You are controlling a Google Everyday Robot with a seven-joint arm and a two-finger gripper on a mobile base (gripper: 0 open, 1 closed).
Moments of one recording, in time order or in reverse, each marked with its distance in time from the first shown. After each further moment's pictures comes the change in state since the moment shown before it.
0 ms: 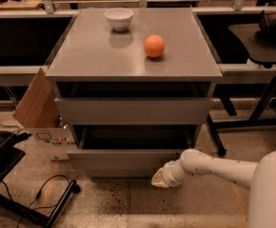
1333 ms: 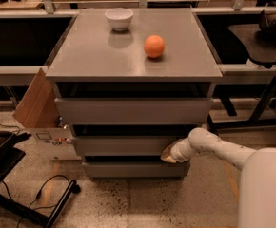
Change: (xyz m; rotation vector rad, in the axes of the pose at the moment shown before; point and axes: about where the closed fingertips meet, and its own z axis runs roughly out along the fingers) arm 0.009 -0.122 -0.037 0.145 -0.005 0.053
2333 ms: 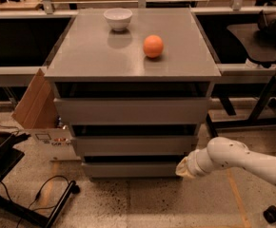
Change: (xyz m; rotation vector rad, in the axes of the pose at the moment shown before) arm 0.013 0.083 -0.111 -0.023 0.101 -0.097
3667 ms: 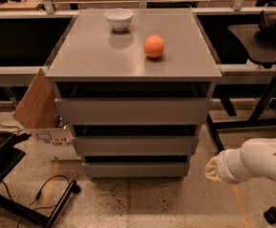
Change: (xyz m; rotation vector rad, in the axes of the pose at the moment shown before) arm 0.011 0.041 -0.168 0.126 0.211 -0.113
